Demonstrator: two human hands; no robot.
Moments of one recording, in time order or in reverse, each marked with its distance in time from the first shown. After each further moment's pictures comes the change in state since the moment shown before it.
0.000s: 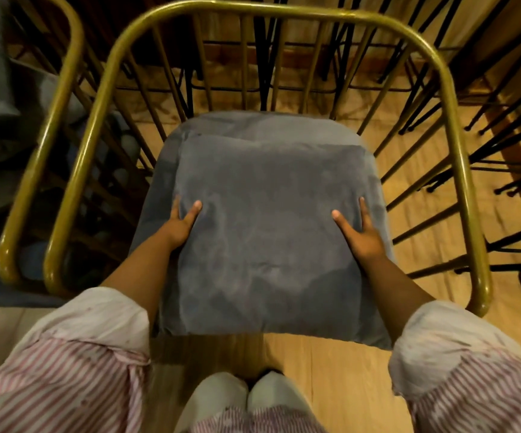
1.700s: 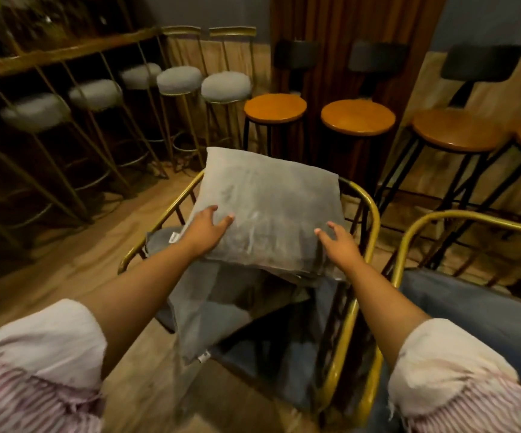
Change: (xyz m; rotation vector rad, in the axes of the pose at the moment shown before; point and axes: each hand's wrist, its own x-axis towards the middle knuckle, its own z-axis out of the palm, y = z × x) left_hand -0.118 0.021 -0.593 0.213 0.569 0.199; right_hand -0.237 -0.458 0.438 -0.204 -0.415 -0.535
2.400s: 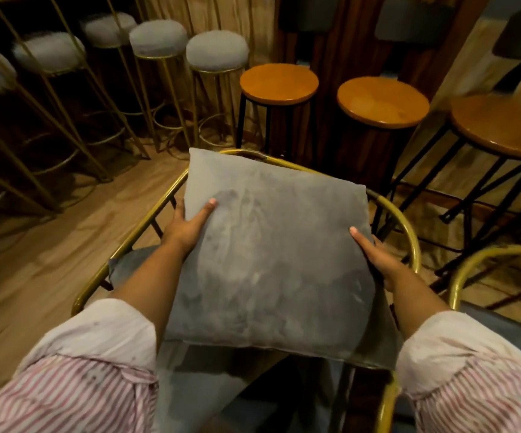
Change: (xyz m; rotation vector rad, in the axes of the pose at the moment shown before) left_hand 0.208 -0.045 0.024 -0.376 0.045 -0.338; right_hand 0.193 0.044 -0.001 0.342 -0.130 0.312
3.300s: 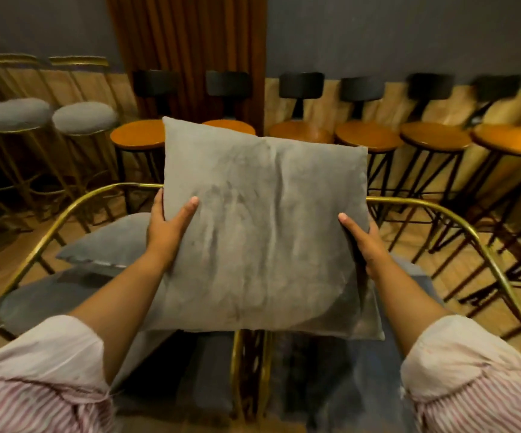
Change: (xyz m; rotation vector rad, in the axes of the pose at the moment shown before) left_hand -0.309 0.046 0.107 -0.318 -0.234 0.554; right_hand -0.324 0.097 -0.231 0.360 0.507 -0.440
